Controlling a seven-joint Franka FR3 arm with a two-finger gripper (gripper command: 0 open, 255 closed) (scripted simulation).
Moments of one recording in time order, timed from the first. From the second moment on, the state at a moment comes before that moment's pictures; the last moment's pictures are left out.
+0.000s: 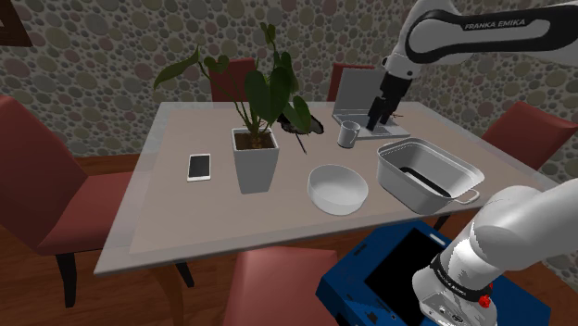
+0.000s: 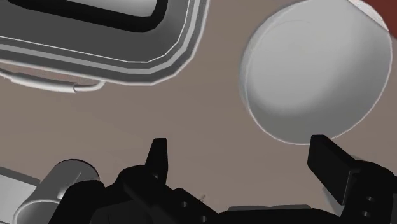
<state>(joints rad) -0.04 -0.52 -0.14 -2.35 0.02 1.86 -0.25</state>
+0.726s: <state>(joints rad) -0.07 -0.15 -0.28 -2.16 0.06 2.05 -0.42</state>
